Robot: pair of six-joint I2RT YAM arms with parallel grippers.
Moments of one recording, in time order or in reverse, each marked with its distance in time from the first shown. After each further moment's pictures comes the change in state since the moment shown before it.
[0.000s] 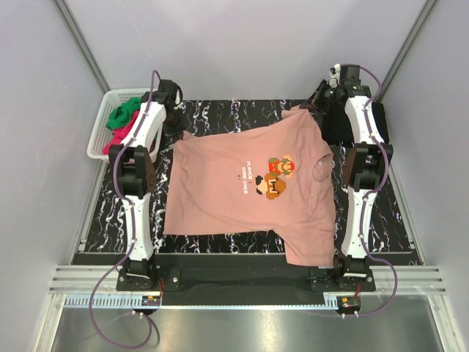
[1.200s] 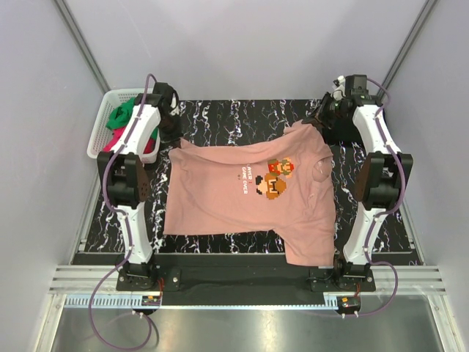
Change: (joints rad) left arm -0.005 -0.183 -0.167 -0.094 0.066 0.018; right arm 0.000 -0.386 -0.499 0.011 -0.001 -0.021
